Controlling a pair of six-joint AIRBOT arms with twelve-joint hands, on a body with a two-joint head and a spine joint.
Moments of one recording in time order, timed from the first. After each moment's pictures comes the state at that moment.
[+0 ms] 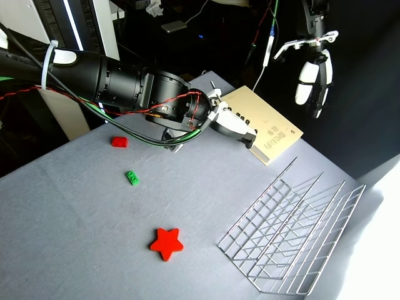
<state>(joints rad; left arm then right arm) 0.76 -0.76 1.39 -0.14 0.14 -0.34 -0.22 -1.65 1.40 -2.37 0.28 0.87</state>
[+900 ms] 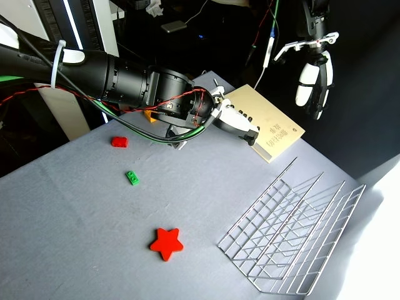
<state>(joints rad) 0.75 -0.77 1.39 -0.14 0.14 -0.34 -0.22 -1.68 1.41 -2.36 0.26 0.88</state>
